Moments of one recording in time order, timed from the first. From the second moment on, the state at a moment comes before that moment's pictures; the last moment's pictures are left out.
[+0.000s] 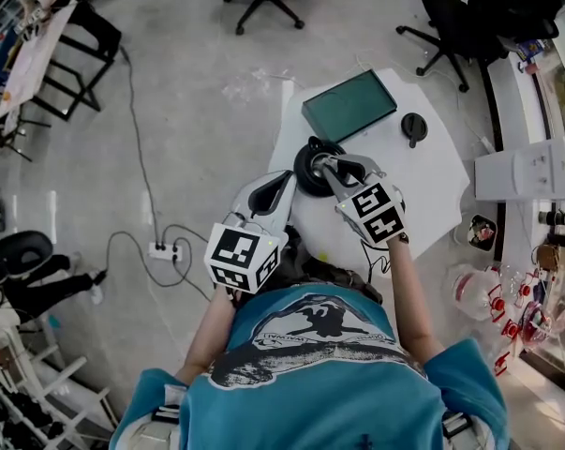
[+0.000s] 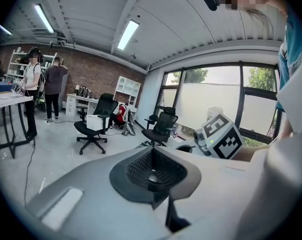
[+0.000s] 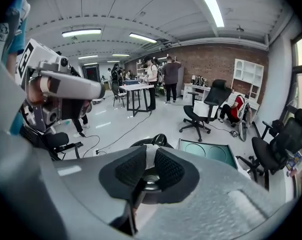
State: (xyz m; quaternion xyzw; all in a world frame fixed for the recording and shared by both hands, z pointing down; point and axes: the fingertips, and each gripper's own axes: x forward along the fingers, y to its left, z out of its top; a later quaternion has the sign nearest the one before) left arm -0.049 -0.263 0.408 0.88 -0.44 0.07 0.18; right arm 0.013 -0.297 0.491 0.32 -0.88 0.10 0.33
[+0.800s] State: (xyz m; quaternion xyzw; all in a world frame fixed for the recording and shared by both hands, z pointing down) left arm -0.064 -0.276 0.416 0.88 -0.42 0.08 0.19; right arm 0.005 -0.299 0.522 0.31 -0.86 0.12 0.40
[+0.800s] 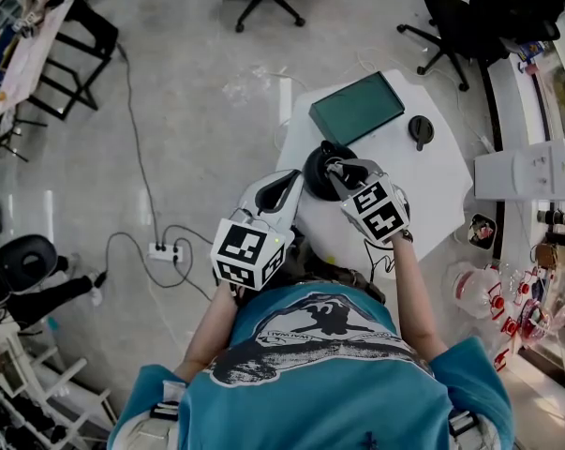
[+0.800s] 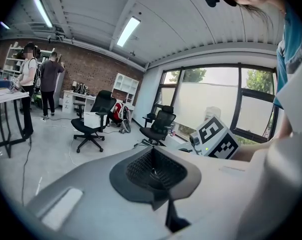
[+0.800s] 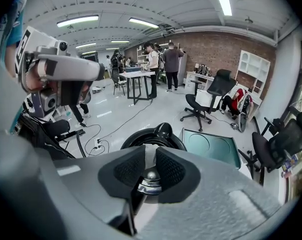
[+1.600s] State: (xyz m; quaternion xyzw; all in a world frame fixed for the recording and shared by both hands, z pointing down) left arm -0.071 -0.277 0.422 0.88 -0.43 0.07 0.19; right arm 0.005 -0.302 0.524 0.32 -0.85 0.14 0.39
